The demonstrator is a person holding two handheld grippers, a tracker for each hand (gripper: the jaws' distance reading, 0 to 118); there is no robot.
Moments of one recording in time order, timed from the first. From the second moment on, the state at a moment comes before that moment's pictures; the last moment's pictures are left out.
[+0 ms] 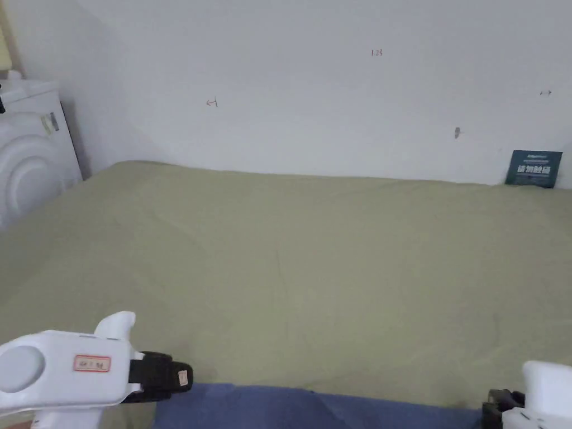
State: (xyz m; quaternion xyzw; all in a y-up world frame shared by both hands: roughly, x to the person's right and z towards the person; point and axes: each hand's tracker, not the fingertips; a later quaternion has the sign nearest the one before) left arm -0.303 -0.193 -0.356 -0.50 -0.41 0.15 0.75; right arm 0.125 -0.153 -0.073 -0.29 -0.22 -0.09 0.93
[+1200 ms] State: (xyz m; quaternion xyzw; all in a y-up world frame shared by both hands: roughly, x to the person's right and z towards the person) left arm -0.263 -0.231 -0.344 -0.49 -0.44 0.24 0.71; right arm 0.138 -0.116 -0.069 -0.26 -0.18 -0.12 0.94
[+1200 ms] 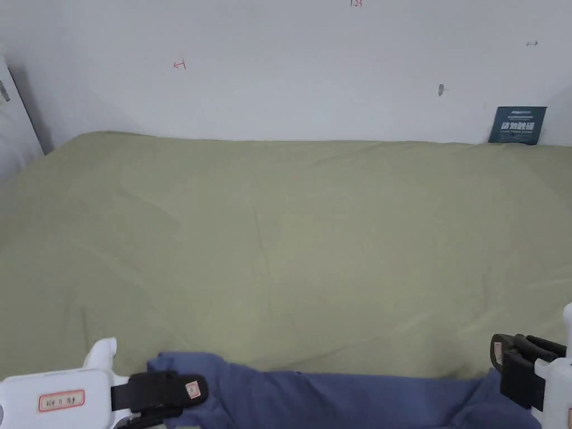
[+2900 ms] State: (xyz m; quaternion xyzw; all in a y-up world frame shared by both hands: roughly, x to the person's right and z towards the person) left arm 0.046 -0.313 -0.211 -0.60 -0.53 0.20 0.56; right arm 0.172 -0.112 0.019 -0.23 -0.23 -0.15 0.93
